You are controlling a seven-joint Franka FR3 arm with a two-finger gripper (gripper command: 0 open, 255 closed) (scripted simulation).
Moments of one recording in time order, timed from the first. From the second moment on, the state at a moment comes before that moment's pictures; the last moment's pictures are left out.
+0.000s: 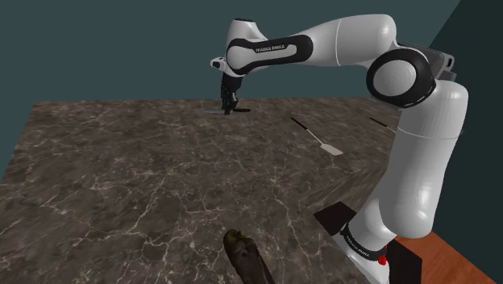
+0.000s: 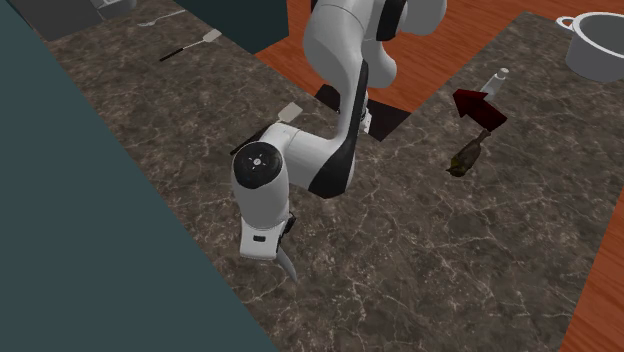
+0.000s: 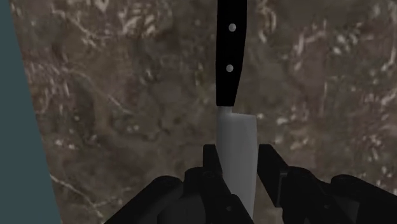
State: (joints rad) arm 0.12 0.34 -0.06 -1.65 -0.04 2.05 -1.09
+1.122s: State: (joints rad) arm 0.12 0.31 -0.06 -1.51 -0.04 1.89 -1.10
